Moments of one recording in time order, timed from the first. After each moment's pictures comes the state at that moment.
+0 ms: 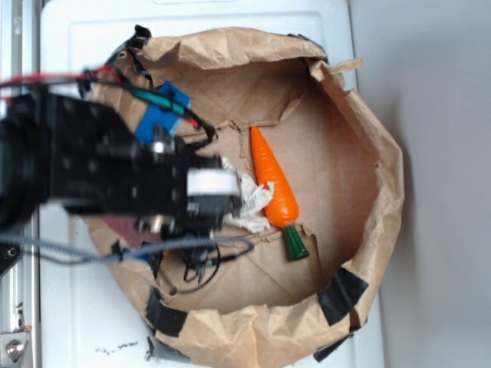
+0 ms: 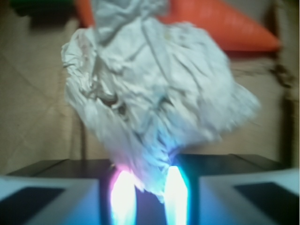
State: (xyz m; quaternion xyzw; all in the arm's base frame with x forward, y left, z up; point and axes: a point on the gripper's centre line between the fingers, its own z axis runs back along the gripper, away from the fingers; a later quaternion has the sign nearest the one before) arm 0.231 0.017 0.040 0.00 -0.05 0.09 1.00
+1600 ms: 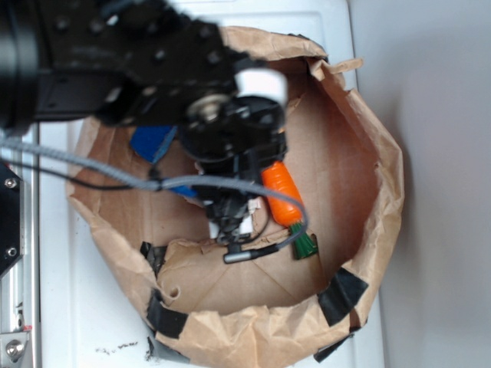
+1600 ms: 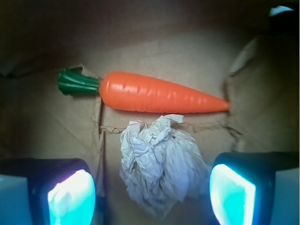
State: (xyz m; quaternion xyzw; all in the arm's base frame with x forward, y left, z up) arm 0.260 0.030 0.077 -0.06 -0.09 0.06 0.99
